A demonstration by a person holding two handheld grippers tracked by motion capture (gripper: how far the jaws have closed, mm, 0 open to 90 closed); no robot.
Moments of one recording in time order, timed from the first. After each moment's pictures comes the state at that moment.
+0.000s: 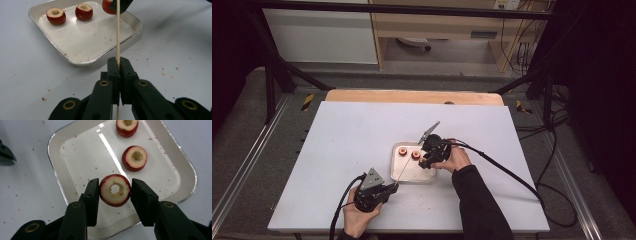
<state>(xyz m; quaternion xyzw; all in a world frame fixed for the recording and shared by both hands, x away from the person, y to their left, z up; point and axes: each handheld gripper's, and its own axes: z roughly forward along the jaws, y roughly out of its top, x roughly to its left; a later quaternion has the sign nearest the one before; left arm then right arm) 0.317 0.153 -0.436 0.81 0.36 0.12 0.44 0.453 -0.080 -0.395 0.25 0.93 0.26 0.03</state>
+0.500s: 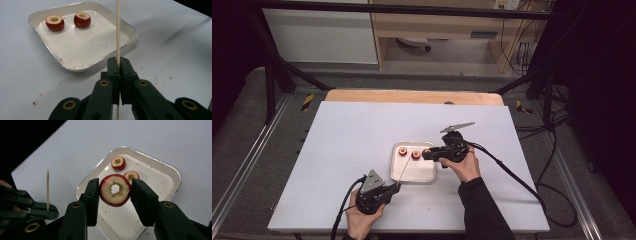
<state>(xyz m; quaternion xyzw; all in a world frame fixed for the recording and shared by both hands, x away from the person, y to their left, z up) 0.309 0.144 -0.437 0.79 0.38 0.13 0.47 0.429 -0.124 -0.378 0.41 0.80 0.44 -0.01</state>
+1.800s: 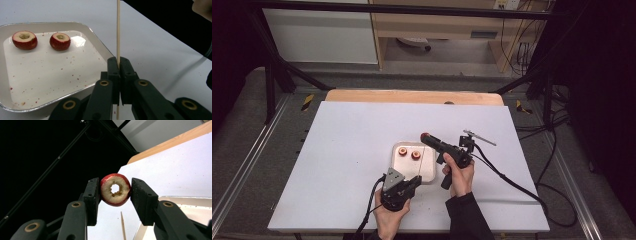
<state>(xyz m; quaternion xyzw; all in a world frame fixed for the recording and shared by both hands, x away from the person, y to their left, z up) 0.316 0.083 -0.439 0.71 0.44 0.13 0.53 0.399 -0.130 -0.377 0.49 0.54 0.68 -0.07</state>
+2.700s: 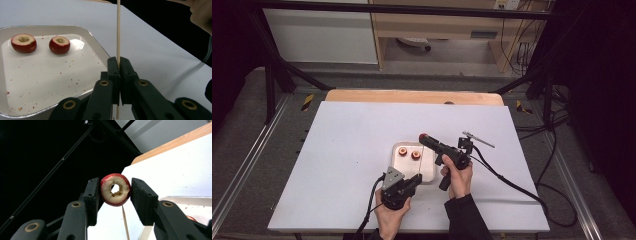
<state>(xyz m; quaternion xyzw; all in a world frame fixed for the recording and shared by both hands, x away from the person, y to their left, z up) 0.318 0.083 -0.439 0.71 0.44 0.13 0.54 0.397 -0.126 -0.381 0.49 0.54 0.69 -0.08</state>
